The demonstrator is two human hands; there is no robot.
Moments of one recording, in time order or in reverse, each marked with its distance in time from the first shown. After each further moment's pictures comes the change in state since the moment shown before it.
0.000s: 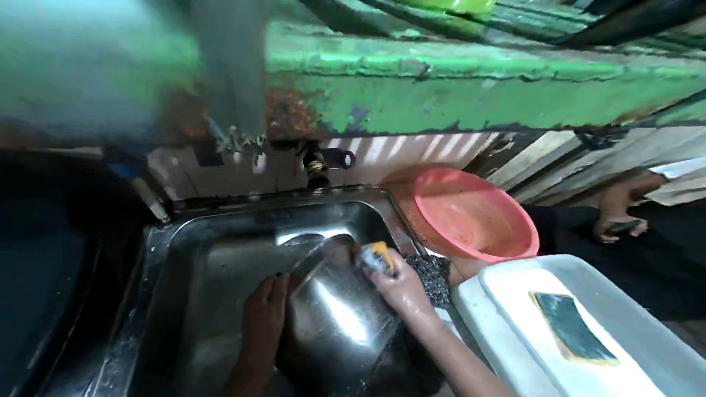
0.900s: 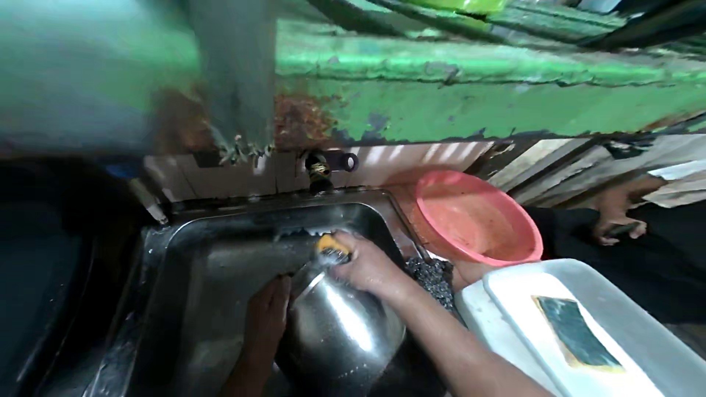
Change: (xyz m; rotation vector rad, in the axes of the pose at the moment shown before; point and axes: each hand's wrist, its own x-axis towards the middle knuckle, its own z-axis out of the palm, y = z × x) left_hand 0.006 -0.004 0.000 -0.101 -0.060 0.035; right_hand 0.044 -0.071 0.015 -0.319 -0.390 -0.132
